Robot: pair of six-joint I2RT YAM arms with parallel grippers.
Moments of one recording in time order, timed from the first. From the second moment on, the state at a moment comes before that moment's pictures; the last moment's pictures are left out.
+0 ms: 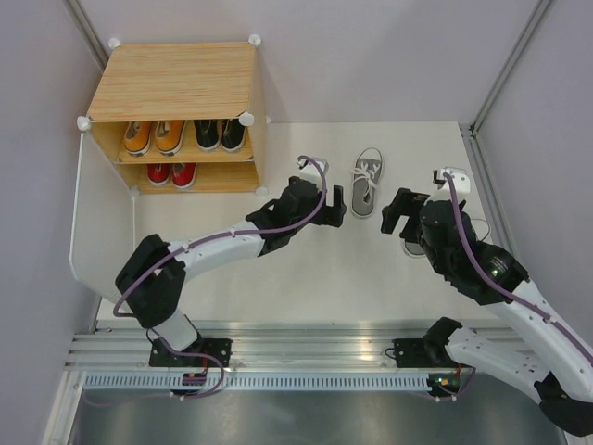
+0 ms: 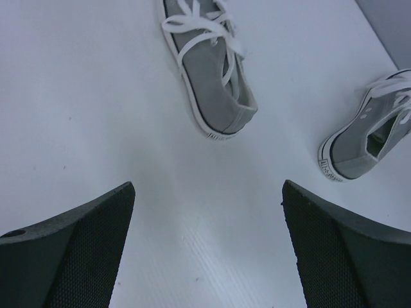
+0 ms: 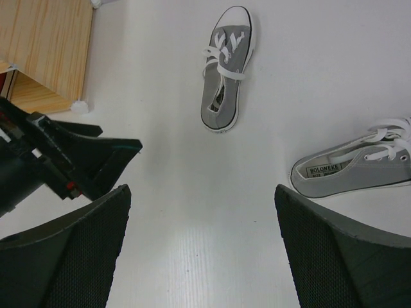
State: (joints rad) left arm -0.85 1.60 1.08 0.10 -0.23 -0.41; right arm 0.72 0.81 1.08 -0.74 0.58 0.58
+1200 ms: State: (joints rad) left arm -0.92 2.27 1.65 0.21 -0.30 -0.14; right arm 0.72 0.89 1.12 -0.76 0.62 0.60
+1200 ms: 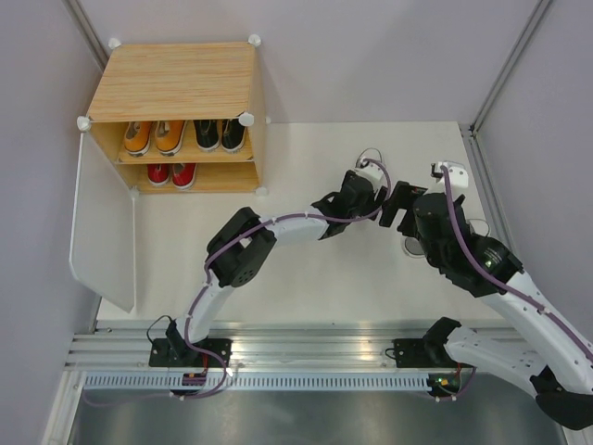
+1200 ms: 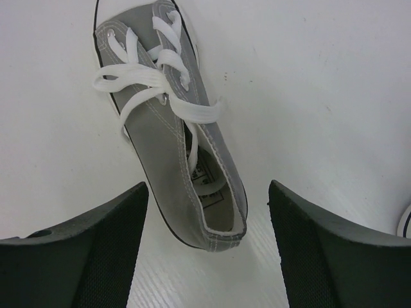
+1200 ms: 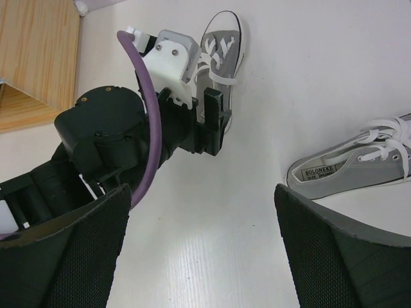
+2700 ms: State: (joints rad) left arm -0.95 1.75 0.99 -0.12 -0.65 -0.63; right arm 0.72 0.75 0.92 -0.69 0.56 0.61
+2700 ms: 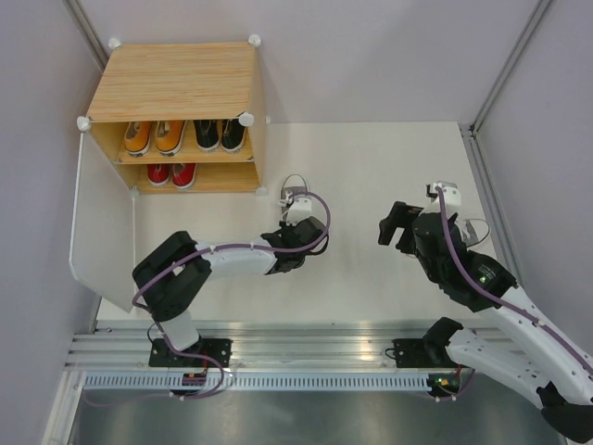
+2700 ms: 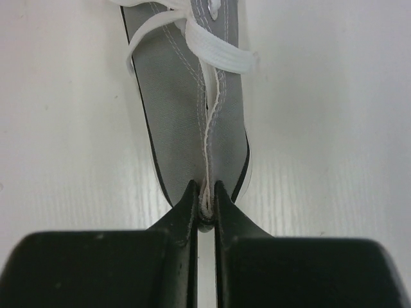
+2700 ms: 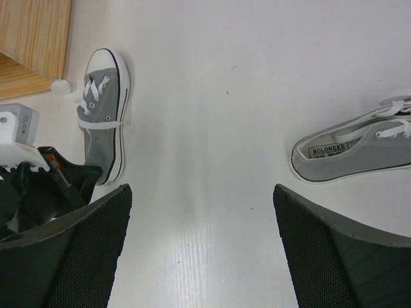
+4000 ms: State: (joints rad) left arm -0.94 1.71 0.92 -0.10 -0.69 -0.68; right arm 0.72 0.82 0.87 -0.62 0.50 0.61
